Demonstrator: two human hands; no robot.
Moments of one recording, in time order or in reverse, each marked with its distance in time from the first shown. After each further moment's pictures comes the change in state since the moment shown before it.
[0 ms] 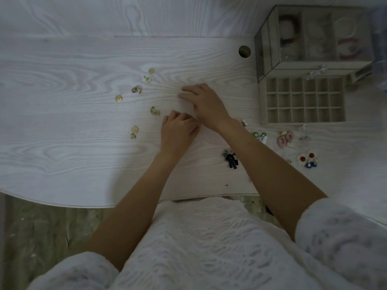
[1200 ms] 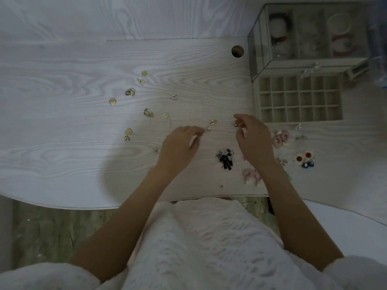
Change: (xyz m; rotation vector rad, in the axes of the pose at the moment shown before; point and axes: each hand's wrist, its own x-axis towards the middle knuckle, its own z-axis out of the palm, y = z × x) left_hand -0.022 0.035 -0.021 -0.287 -0.142 -0.016; right_hand -0.124 0.045 -0.019 0.193 0.323 0.404
